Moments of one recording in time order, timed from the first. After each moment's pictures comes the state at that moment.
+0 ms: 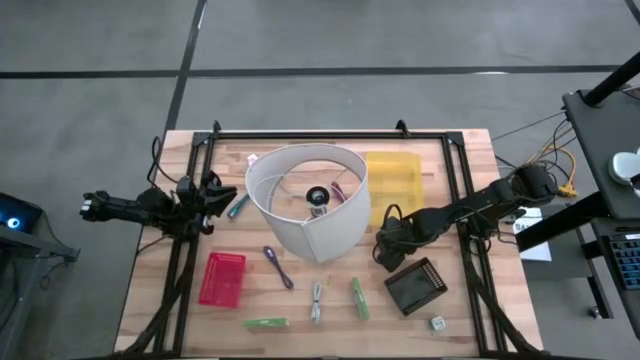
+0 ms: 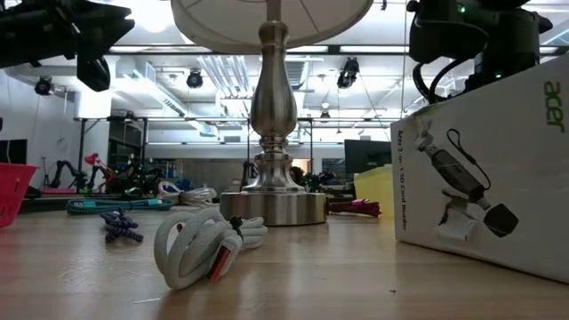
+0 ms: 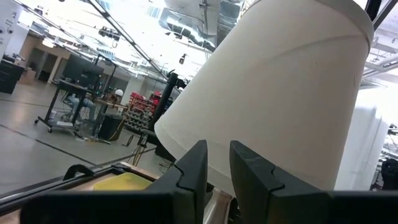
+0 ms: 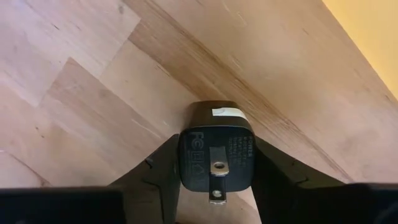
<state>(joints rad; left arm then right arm) -0.18 0.07 0.04 0.41 -0.38 -0.23 0.25 1.52 0.79 -0.72 -0.03 1.13</state>
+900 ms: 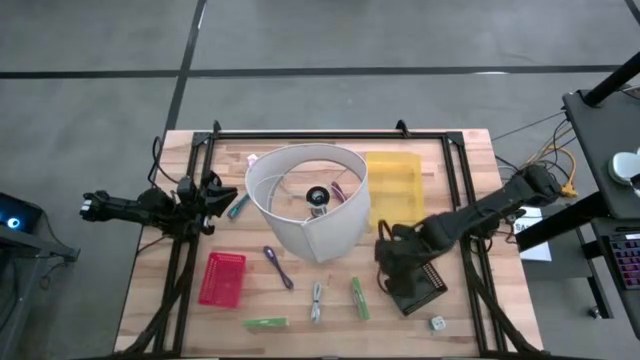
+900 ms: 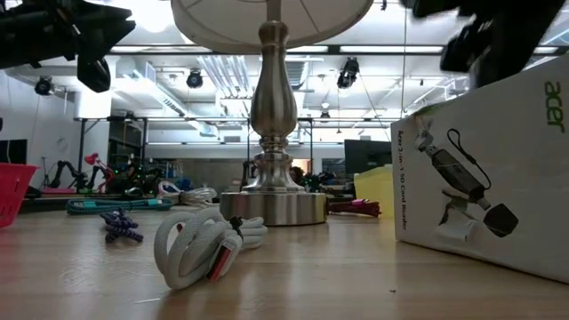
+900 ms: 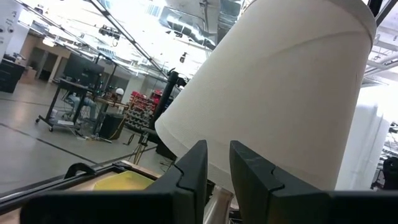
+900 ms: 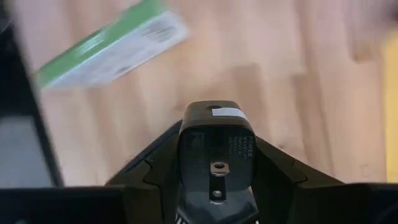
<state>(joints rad) -0.18 0.07 0.04 0.41 -0.38 -0.23 0.42 1.51 1.18 -0.95 -0.05 0.63</state>
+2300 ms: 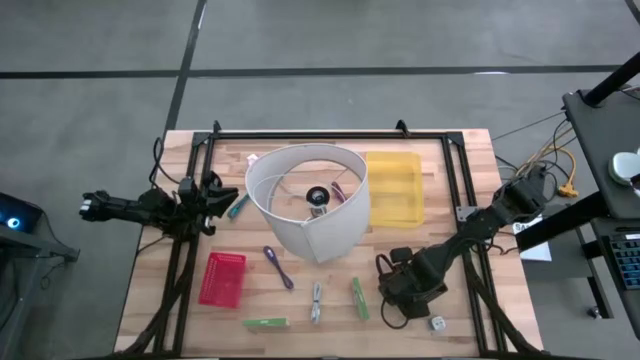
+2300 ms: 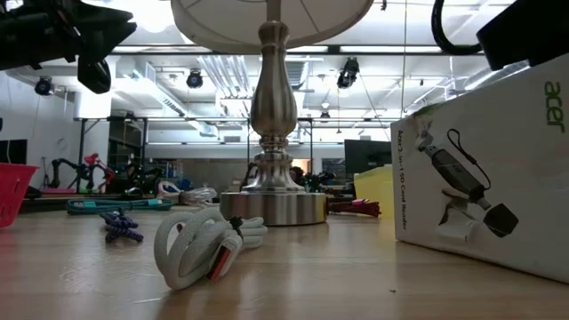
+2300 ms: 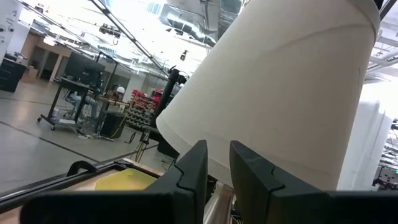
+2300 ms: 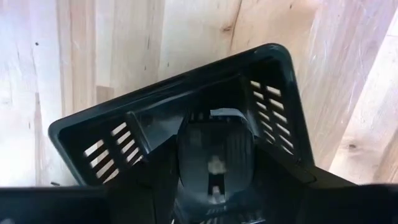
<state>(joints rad) -0.18 0.07 0.03 0.41 -0.38 -0.22 0.58 1.68 1.07 -0.85 -0.09 0.48</state>
